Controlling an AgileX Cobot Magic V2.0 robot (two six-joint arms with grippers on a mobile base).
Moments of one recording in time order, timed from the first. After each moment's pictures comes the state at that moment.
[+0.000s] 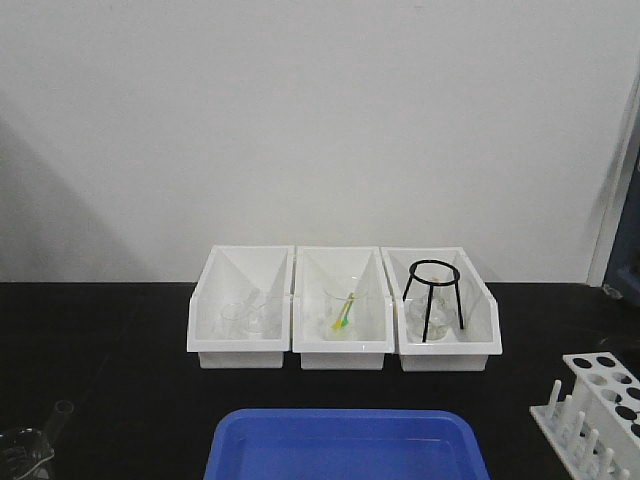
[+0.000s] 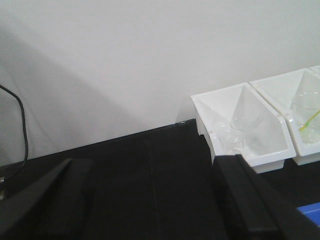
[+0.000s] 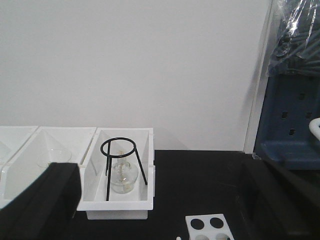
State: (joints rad) left arm -0.07 0.98 -0.92 -0.09 0.24 0.22; right arm -0.03 0.91 -0.82 -0.04 0.09 0.02
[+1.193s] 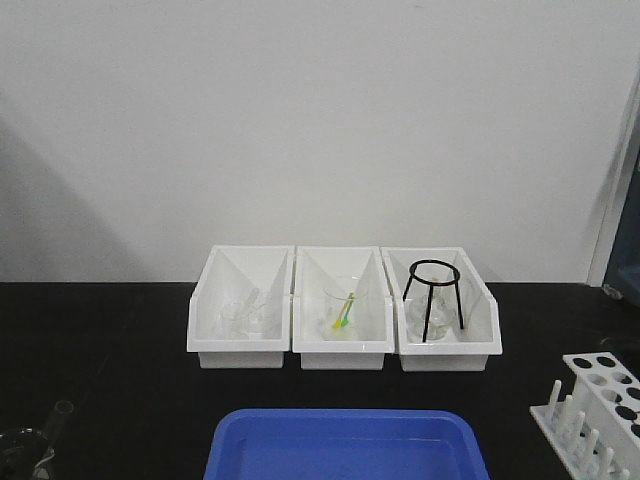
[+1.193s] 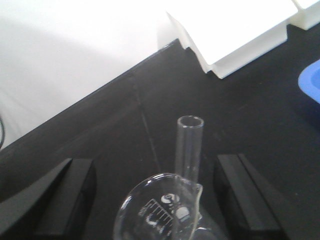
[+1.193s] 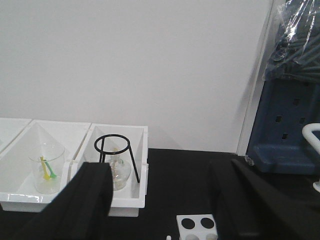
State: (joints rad) left arm -0.07 1.19 -0.37 0.07 -0.41 0.39; right arm -0.03 0.91 -0.82 -0.09 0.09 0.01
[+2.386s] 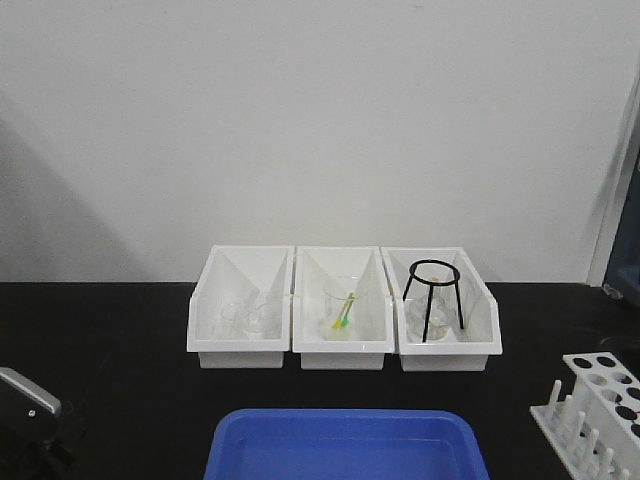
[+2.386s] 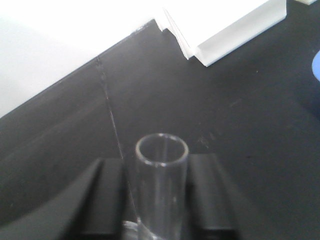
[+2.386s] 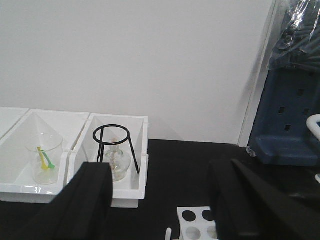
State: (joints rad) left arm -0.07 1.61 -0.53 0.10 -0.62 0.36; right arm -0.03 0.95 -0.82 -0.09 0.08 0.01
